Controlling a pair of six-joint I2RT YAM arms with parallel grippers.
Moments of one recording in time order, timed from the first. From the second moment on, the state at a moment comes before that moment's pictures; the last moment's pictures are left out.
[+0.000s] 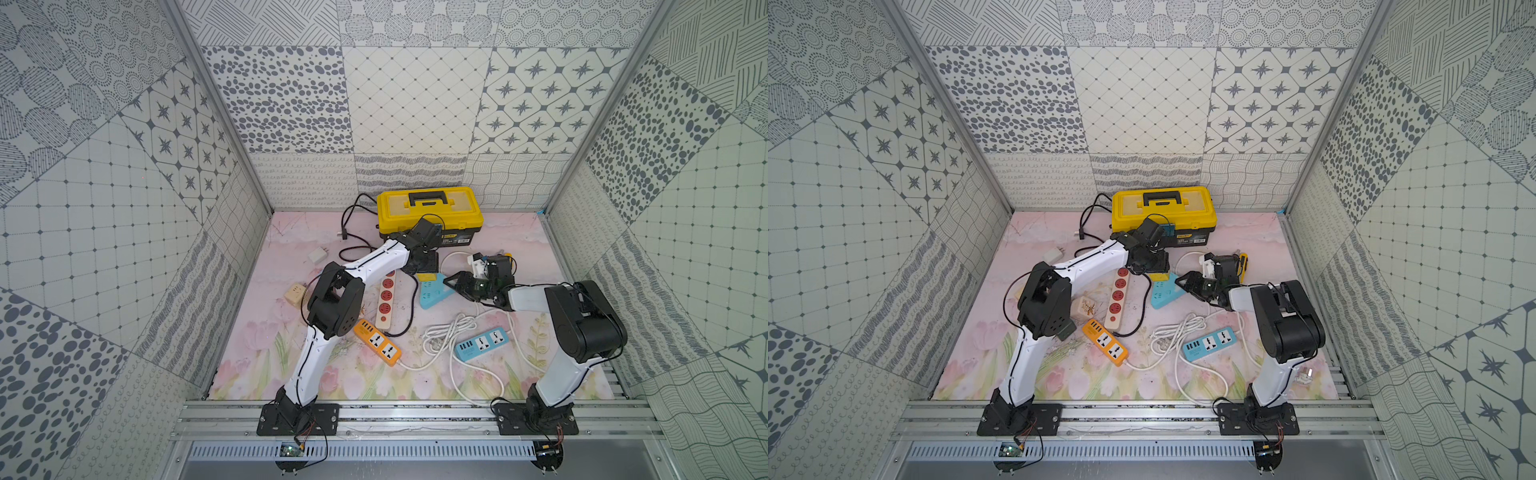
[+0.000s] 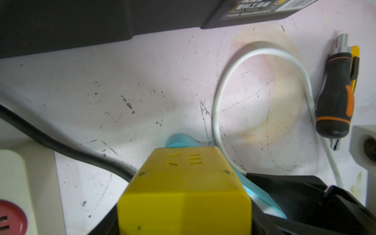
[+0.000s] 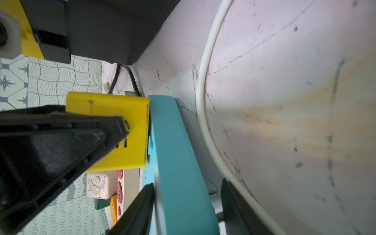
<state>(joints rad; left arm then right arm) -0.64 2.27 1.92 -0.70 0.08 -0.57 0.22 1.78 0.75 0.30 -0.62 0.69</state>
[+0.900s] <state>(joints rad) -0.63 2.17 1.78 -0.66 0.07 -0.53 0.26 1.79 0.87 0.06 -0.64 0.56</state>
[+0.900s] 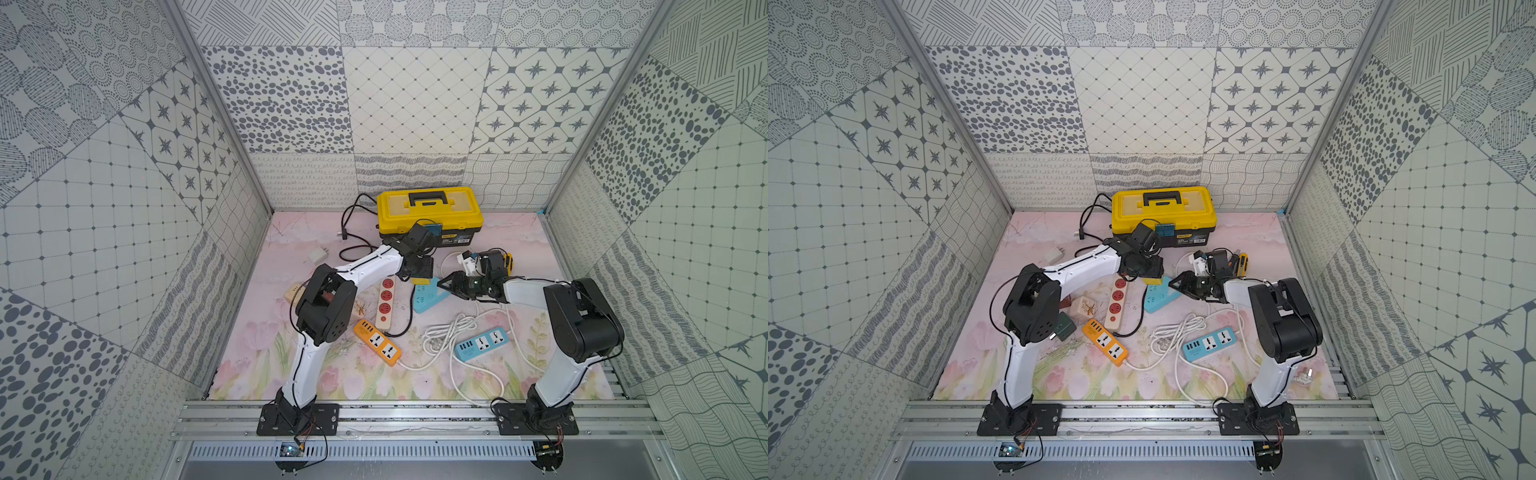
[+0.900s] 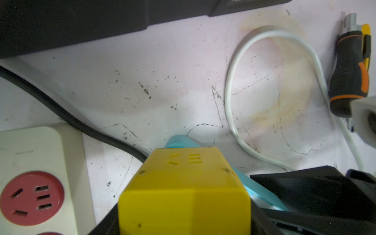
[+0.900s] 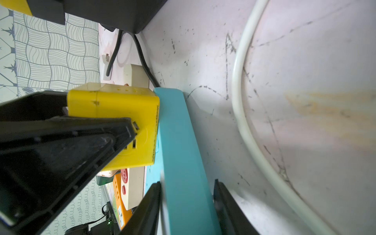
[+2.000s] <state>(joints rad) -0.70 1.94 1.50 -0.55 -0.08 -0.48 0.32 1.76 0.90 -0.08 -0.66 0.49</state>
